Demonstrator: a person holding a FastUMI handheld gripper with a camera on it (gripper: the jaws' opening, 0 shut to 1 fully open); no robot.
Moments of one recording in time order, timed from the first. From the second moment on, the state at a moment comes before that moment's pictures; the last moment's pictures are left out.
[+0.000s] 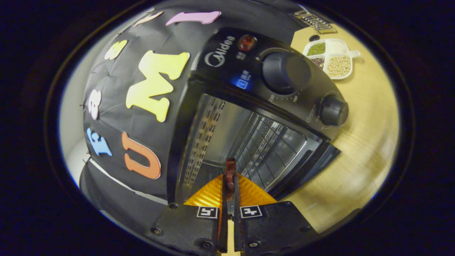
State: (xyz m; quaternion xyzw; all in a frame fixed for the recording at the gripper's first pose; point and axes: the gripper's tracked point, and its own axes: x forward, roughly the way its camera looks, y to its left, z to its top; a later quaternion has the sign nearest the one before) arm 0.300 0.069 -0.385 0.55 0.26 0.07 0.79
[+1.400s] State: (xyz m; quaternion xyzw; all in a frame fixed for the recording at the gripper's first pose) arm 0.153 0.028 -0.361 0.10 0.27 0.03 0.96
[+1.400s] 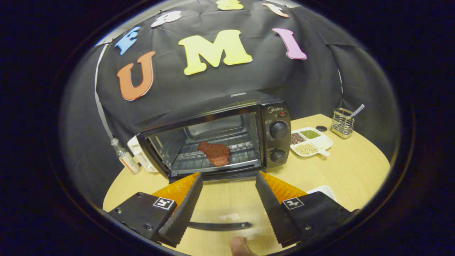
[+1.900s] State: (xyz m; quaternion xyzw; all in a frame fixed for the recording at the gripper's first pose) arm 0.068 0.060 -0.432 0.04 0.33 0.02 0.94
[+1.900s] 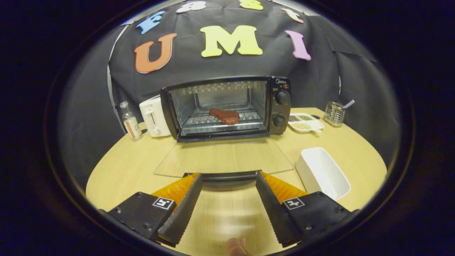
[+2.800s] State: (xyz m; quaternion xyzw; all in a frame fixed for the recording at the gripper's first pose) arm 0.077 0.064 -0.475 0.01 0.38 0.01 0.93
